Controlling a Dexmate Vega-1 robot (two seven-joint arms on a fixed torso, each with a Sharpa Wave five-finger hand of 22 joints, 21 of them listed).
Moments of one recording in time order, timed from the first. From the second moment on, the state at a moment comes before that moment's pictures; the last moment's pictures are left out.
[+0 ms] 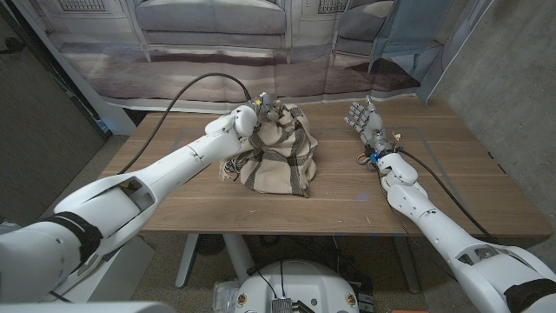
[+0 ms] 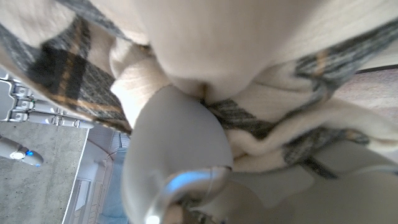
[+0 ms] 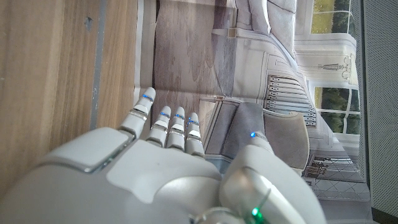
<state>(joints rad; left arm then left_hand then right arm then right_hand) 0.34 0.49 0.87 -1.41 0.40 0.38 -0.03 1.36 0.04 0.48 -0.14 0.18 0.99 -0.04 0.58 0.29 0.89 -0.19 0.30 0.66 0.96 -0.10 0.37 0.66 0.81 -0.09 0.99 0.18 -0.75 -0.36 -0.35 -1.09 0.75 0.42 0.17 0.22 0.04 0.09 -0.03 0.21 0.22 0.03 0.20 0.19 0.23 0.08 0.22 0.18 0.18 0.03 0.19 0.18 0.29 0.11 0.20 0.18</state>
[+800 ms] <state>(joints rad) 0.35 0.48 0.90 -1.41 0.42 0.40 -0.05 1.35 0.04 0.49 -0.13 0.18 0.97 -0.04 0.58 0.29 0.88 -0.19 0.27 0.67 0.95 -0.11 0.34 0.67 0.76 -0.08 1.00 0.18 -0.77 -0.38 -0.34 -1.13 0.75 0.41 0.16 0.22 0.04 0.09 -0.03 0.21 0.22 0.03 0.20 0.19 0.23 0.08 0.22 0.18 0.18 0.03 0.19 0.18 0.29 0.11 0.20 0.18</state>
